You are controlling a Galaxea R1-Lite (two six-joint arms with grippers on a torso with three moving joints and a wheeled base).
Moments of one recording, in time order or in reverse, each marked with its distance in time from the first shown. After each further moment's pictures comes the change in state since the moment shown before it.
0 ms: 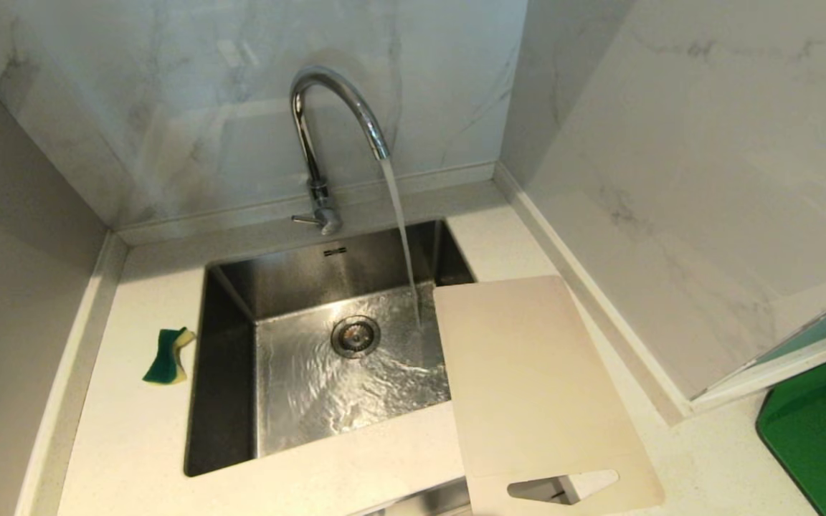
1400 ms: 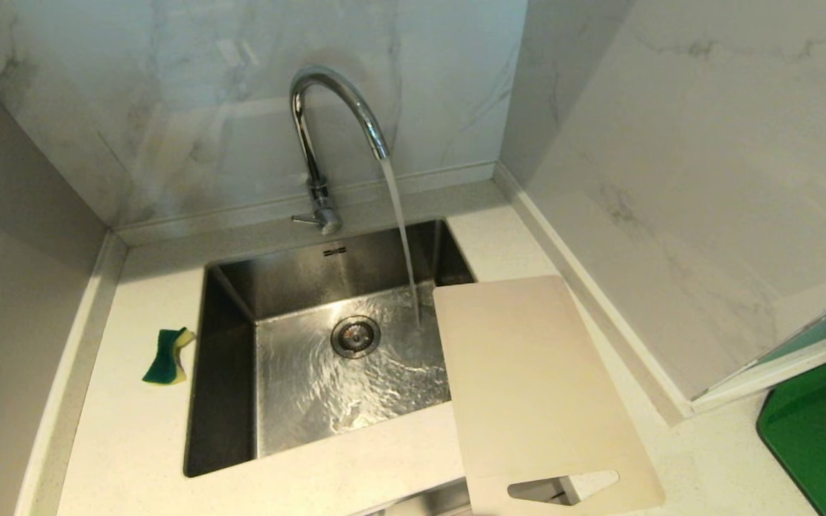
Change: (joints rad) left arm -0.074 -0.291 0.786 -0.650 -0.035 0.133; right arm 0.000 0.000 0.000 0.000 0.000 0.000
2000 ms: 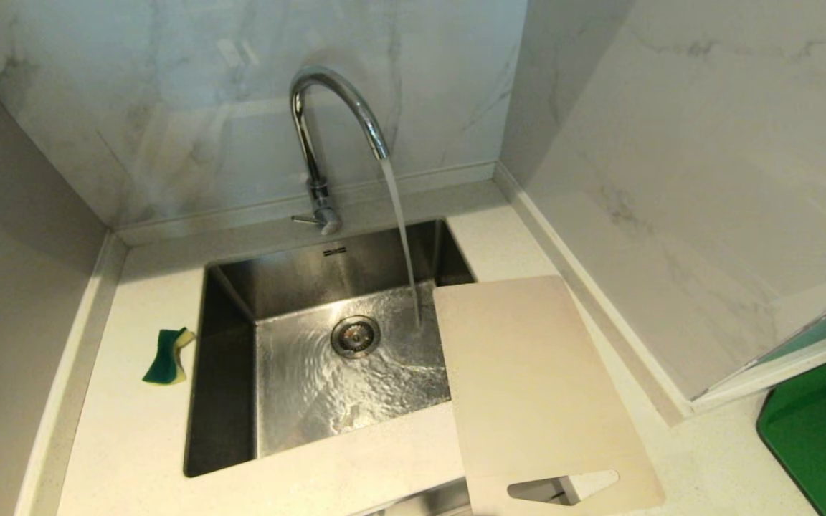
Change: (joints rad) left arm 0.000 -0.047 0.161 -0.160 -0.038 -0.014; right arm 0.000 0.000 0.000 -0.004 0.000 0.021
